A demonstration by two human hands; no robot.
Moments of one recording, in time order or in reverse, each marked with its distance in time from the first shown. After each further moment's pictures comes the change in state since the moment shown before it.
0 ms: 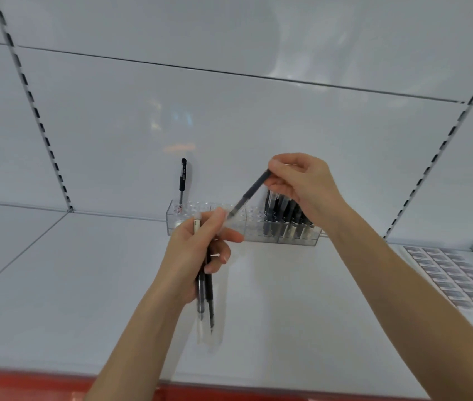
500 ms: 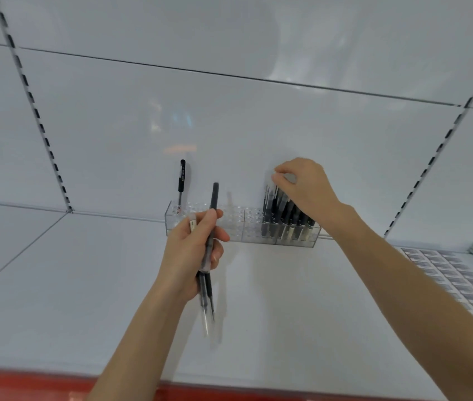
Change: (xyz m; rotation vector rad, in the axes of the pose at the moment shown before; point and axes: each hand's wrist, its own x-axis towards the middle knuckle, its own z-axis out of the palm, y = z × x) left_hand 0.009 -0.009 -0.003 -0.023 0.079 -0.025; right_hand 0.031 0.023 -0.023 -1.115 0.004 -0.473
